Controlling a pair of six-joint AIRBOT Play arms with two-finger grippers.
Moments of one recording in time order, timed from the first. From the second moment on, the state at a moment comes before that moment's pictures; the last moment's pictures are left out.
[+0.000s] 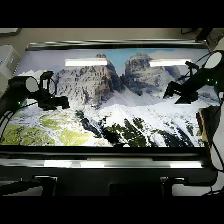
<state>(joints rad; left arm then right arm) -0.15 -1.42 1.35 1.47 -1.28 -1.74 -0.12 -1.58 1.70 -1.29 1.65 1.69</state>
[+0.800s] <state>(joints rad) 0.04 -1.63 1.62 1.39 -0.66 -1.80 -0.12 -1.58 1.70 -1.30 1.19 1.67</state>
